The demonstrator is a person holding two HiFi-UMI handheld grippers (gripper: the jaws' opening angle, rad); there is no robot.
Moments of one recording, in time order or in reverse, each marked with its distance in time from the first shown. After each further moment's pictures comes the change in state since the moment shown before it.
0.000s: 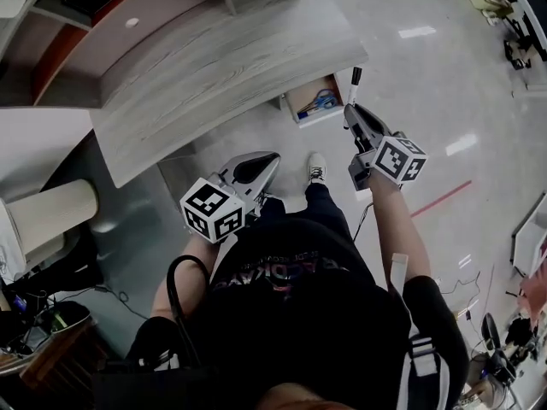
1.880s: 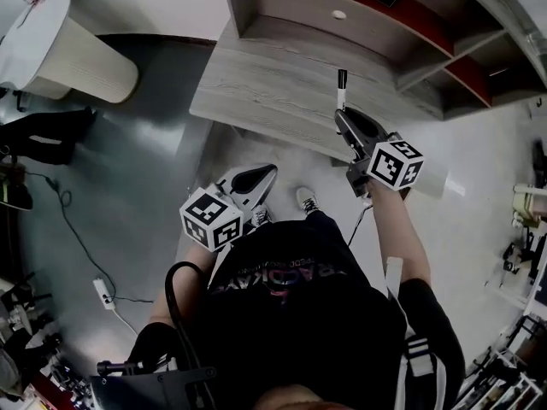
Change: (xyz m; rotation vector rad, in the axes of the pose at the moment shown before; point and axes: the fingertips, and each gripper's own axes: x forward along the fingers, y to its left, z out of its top) left arm -0.182 0.122 0.020 -0.176 -0.438 0.566; right arm 0.245 0.277 -0.036 -0.466 0.425 0.645
